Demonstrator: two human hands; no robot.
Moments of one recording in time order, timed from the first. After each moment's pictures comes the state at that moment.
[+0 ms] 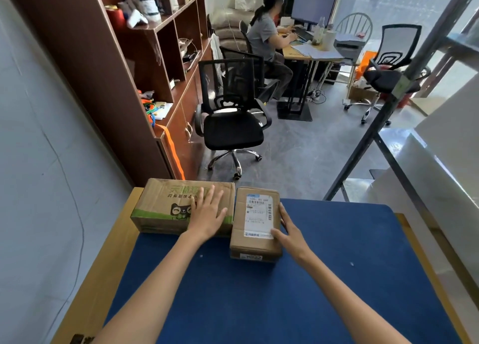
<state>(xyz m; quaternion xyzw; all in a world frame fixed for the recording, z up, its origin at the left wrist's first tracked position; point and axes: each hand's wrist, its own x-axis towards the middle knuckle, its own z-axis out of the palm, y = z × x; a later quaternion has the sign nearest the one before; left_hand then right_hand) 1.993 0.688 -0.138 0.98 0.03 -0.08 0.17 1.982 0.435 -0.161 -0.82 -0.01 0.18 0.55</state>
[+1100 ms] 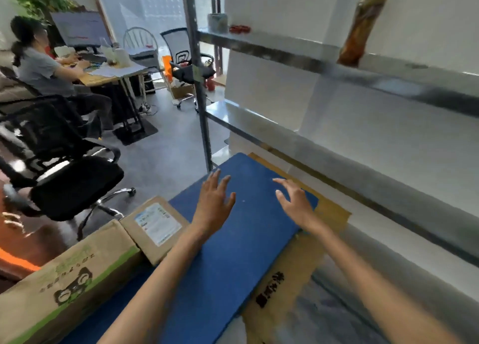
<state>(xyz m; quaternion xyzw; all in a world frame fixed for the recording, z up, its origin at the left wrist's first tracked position) 1.942 0.488 -0.076 0.86 -0.42 0.00 0.28 1.796 0.310 -0.075 -0.88 0.24 -0.17 0.37</state>
